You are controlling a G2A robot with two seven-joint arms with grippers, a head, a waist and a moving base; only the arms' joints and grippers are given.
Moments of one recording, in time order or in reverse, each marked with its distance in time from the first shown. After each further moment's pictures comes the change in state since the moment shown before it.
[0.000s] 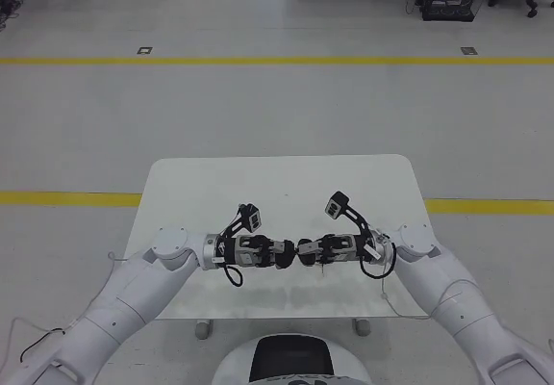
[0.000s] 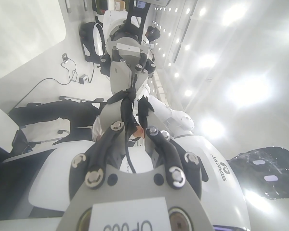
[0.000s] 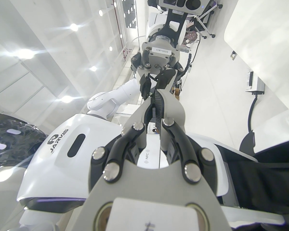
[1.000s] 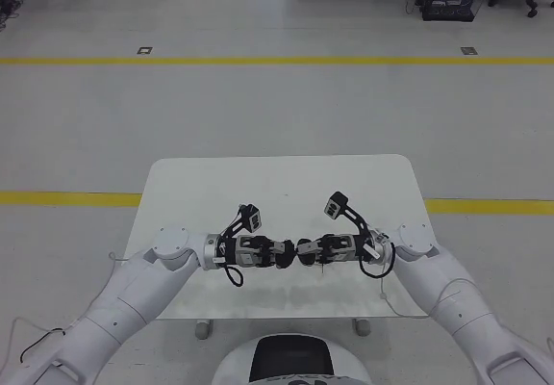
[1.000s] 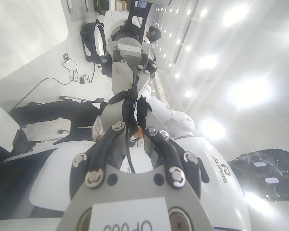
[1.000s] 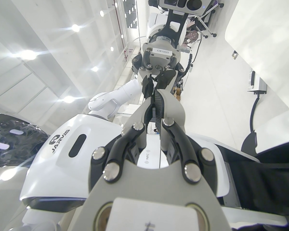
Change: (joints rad) left arm 0.000 -0.004 0.000 0.006 0.006 0.006 0.004; right arm 0.009 -0.007 -0.009 0.021 0.007 -0.002 0.005
